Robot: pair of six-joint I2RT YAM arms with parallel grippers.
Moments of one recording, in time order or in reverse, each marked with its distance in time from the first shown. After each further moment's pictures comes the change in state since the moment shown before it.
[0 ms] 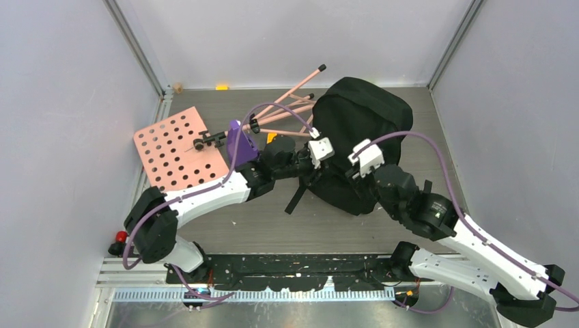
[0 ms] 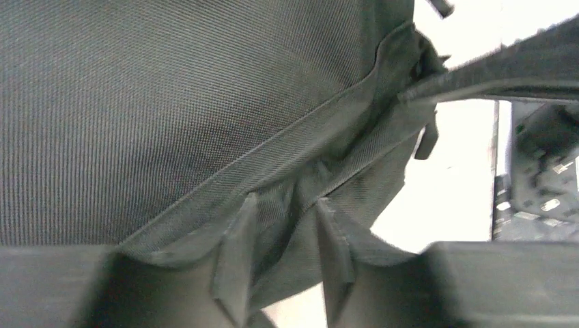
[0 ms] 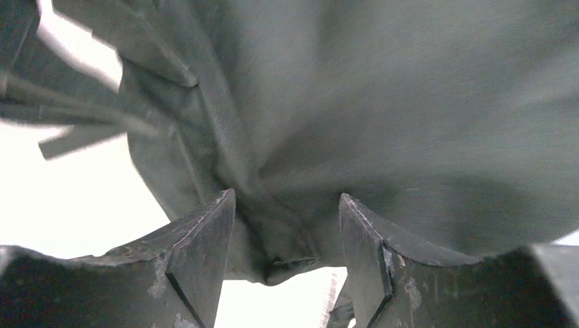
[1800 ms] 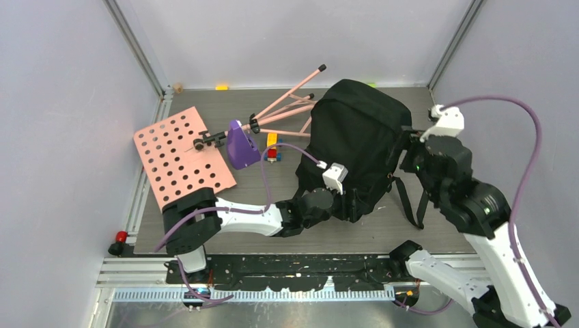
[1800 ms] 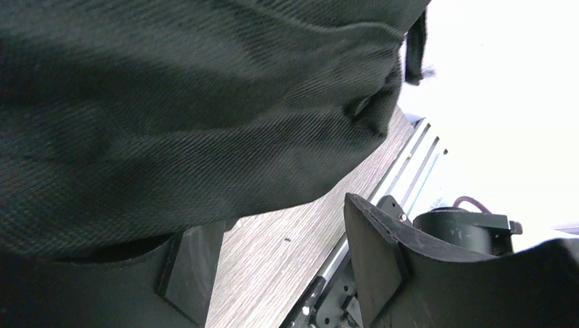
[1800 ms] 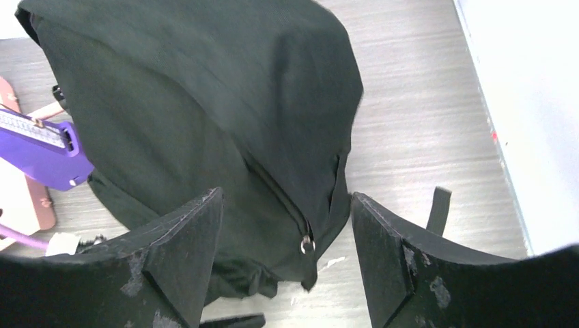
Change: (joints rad) left arm -0.379 0.215 -0.094 0.327 -0.607 -0.886; right arm -0.371 0.124 0.500 -0.275 0.021 0.480
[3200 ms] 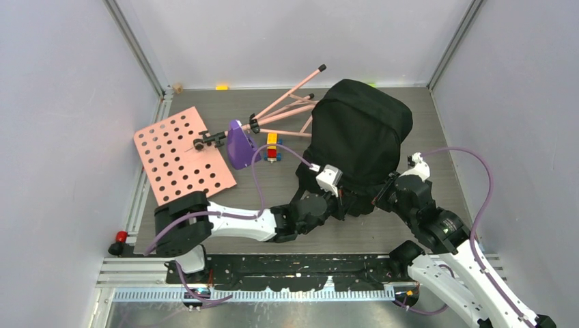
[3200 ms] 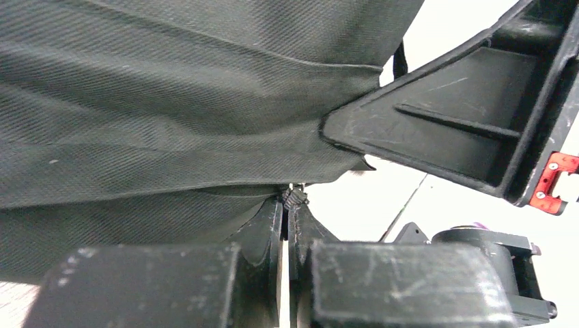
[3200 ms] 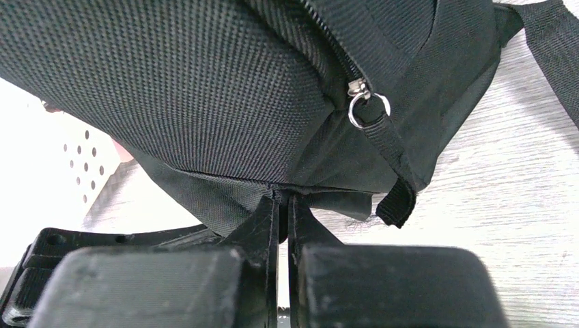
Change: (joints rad) left arm -0.031 -0.051 -0.051 0.105 -0.155 0.127; right arm 0.008 -0.309 -0.648 0.130 -0.264 0.557
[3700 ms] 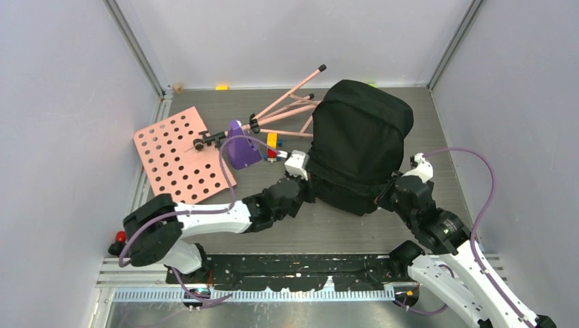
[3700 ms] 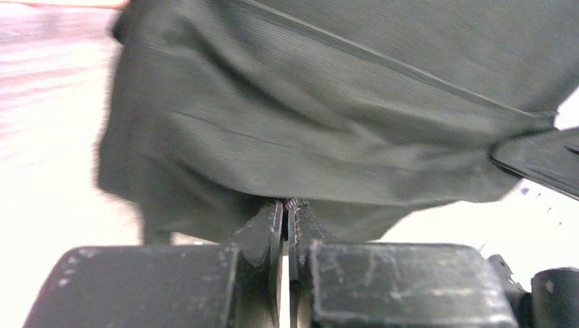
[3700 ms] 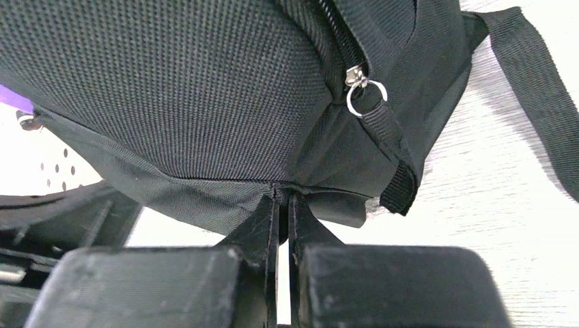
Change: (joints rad) left arm 0.152 -0.187 -0.153 -0.107 -0.019 0.020; right arm 0.006 -0.013 -0.008 -0.003 0.063 -0.018
